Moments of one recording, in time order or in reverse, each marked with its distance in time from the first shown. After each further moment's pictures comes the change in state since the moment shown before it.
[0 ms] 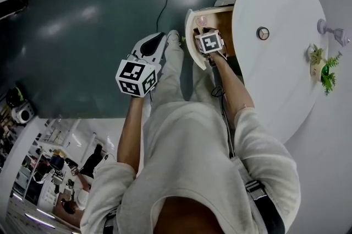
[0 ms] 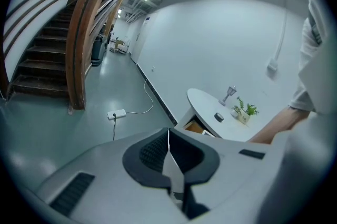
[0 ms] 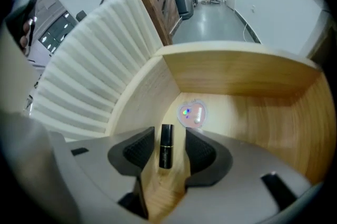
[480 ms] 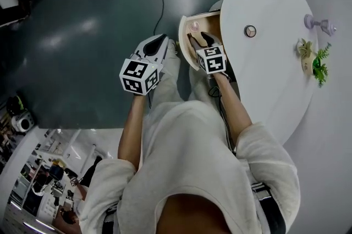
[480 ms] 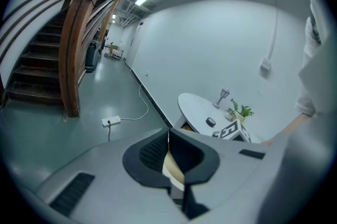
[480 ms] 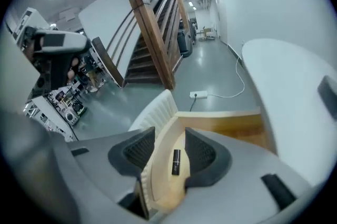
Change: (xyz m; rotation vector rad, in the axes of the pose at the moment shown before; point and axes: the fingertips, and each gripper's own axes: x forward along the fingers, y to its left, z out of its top) left arm -0.001 -0.040 0.018 0.052 -0.045 -0.035; right arm -0.124 0.023 0.036 -0.024 -0.374 -0.018
